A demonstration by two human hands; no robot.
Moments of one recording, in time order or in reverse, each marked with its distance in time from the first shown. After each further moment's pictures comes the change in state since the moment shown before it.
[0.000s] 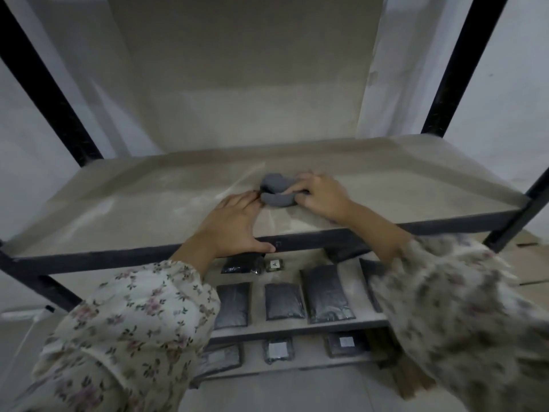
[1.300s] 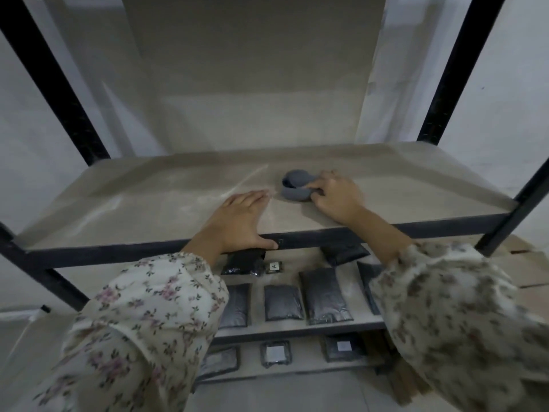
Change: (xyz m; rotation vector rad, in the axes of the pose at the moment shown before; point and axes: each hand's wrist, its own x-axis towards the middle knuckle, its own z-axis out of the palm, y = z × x) left_hand 0.000 -0.003 0.000 0.011 0.010 0.008; right_hand -0.015 0.005 -0.005 -0.168 0.128 0.134
